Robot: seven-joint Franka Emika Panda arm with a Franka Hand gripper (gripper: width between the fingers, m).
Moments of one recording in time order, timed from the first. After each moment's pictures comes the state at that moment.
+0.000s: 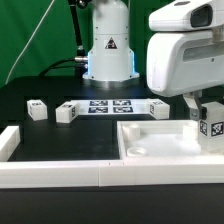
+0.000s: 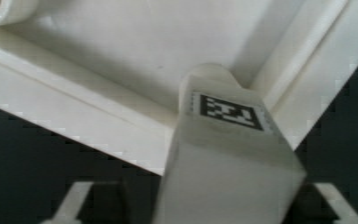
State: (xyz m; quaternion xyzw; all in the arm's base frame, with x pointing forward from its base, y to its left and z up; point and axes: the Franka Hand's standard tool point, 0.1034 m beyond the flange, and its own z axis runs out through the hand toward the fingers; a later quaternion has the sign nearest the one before) arm 0.634 0.109 0.088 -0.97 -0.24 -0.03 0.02
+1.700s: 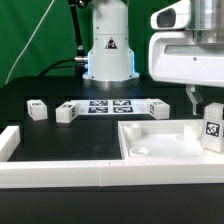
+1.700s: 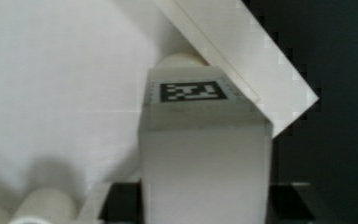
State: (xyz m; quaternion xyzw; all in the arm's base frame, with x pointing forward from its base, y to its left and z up) arm 0.635 0.111 0.086 -0.92 0.39 -0.02 0.03
